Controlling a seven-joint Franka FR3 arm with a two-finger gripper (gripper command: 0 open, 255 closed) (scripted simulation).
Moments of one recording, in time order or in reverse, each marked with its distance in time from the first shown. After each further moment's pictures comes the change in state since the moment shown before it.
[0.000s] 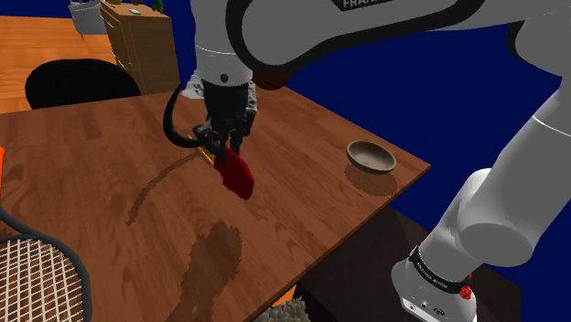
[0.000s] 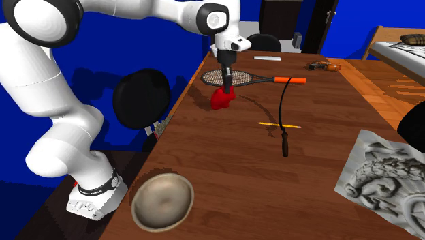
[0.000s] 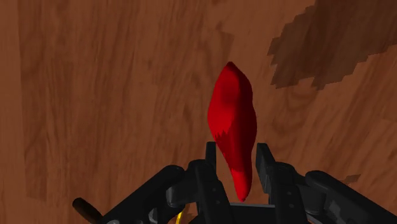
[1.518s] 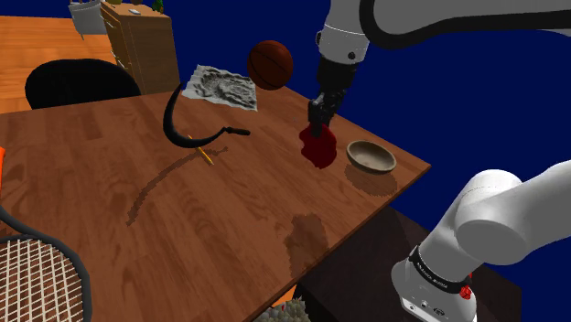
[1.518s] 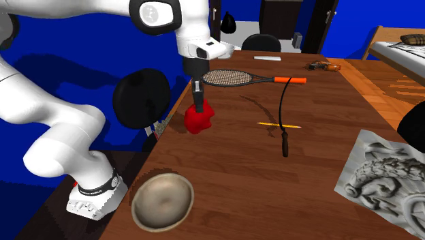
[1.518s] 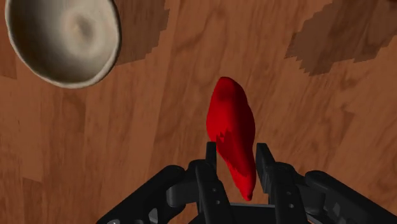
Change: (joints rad) arm -0.073 -0.565 -0.285 -0.440 0.140 -0.097 -0.425
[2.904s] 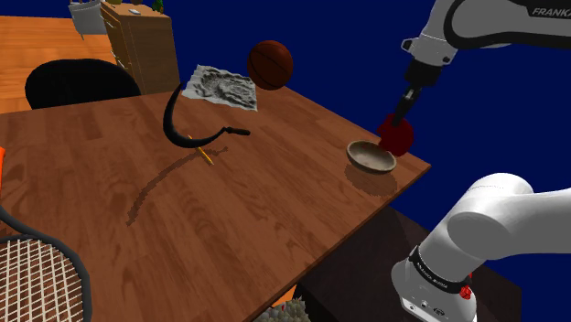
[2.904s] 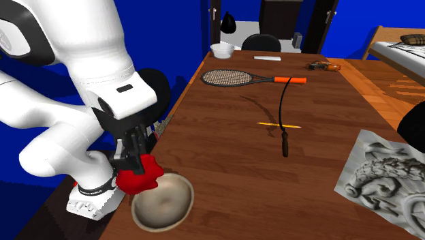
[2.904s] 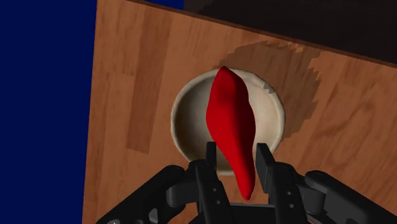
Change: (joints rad) arm -0.170 -0.329 -0.426 -0.208 -0.255 -0.113 -0.460
